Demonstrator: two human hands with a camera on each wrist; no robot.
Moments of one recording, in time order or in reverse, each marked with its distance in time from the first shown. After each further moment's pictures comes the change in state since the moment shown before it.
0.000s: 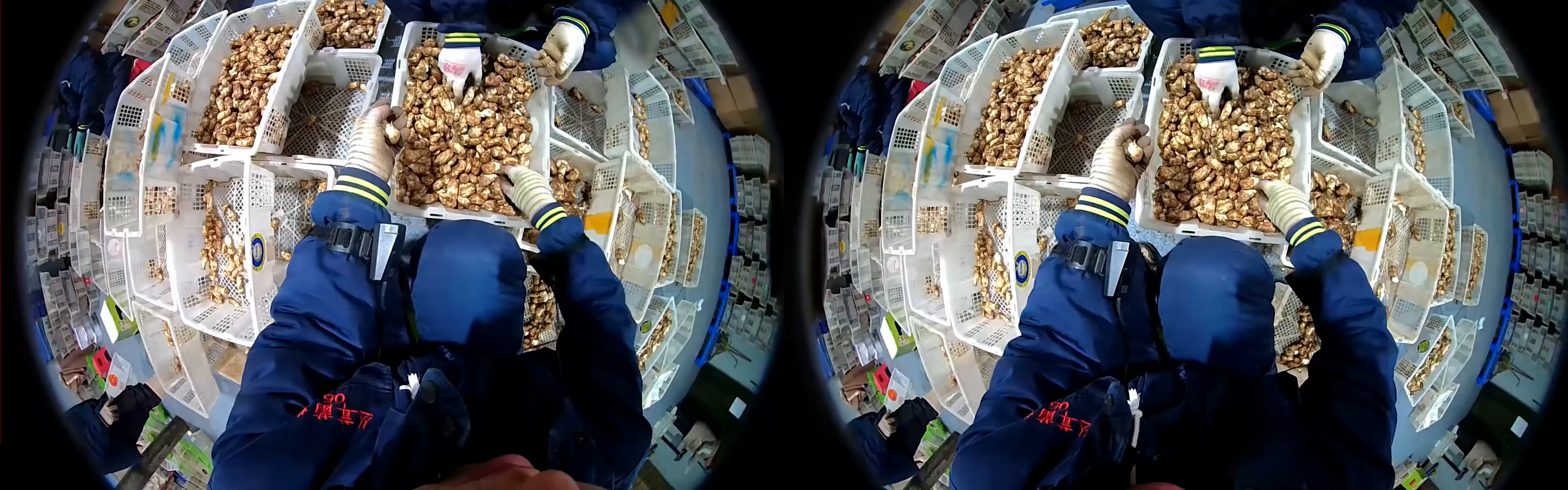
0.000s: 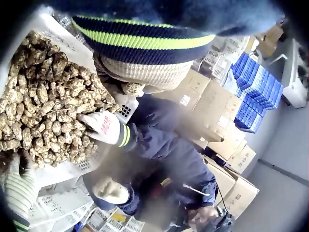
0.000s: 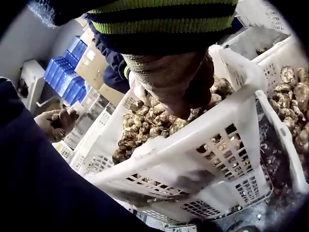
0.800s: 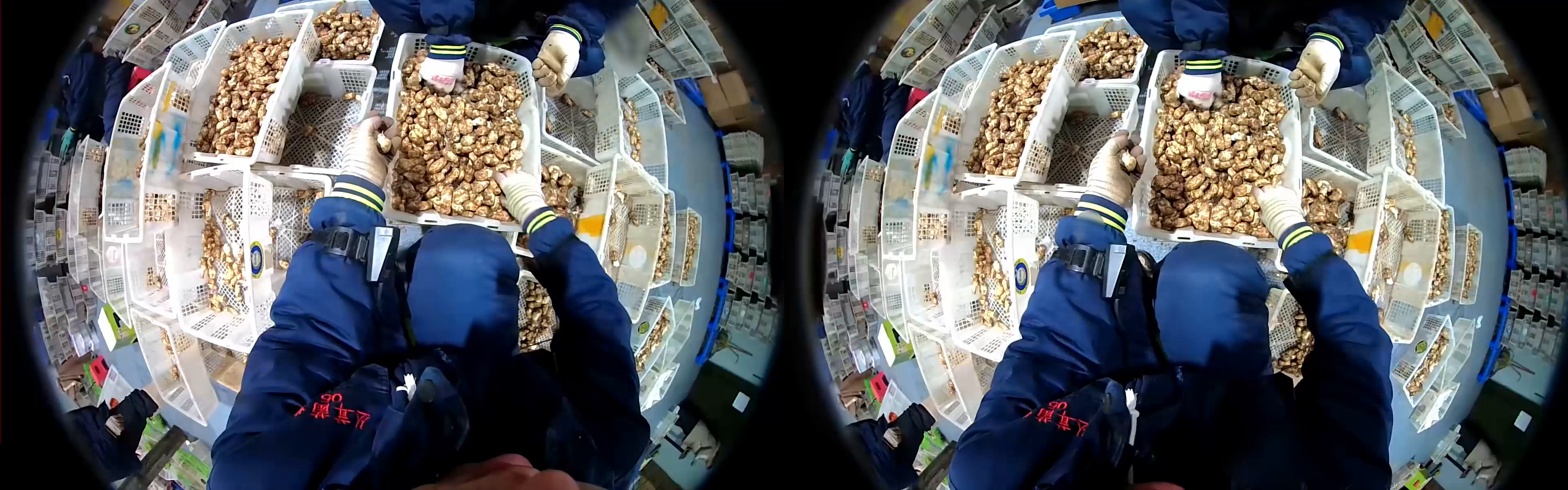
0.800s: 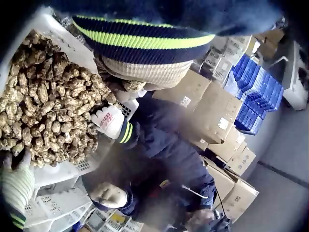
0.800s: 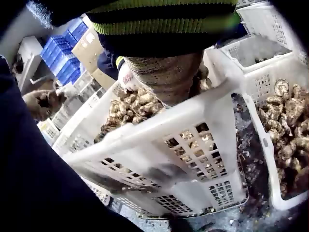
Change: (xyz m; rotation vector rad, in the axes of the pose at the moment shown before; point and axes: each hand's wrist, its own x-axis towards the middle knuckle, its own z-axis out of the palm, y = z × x) left_hand 0.000 0.001 -0.002 -0.020 0.043 -0.011; right_hand -0.006 0.004 -0.001 -0.335 0.040 -0.105
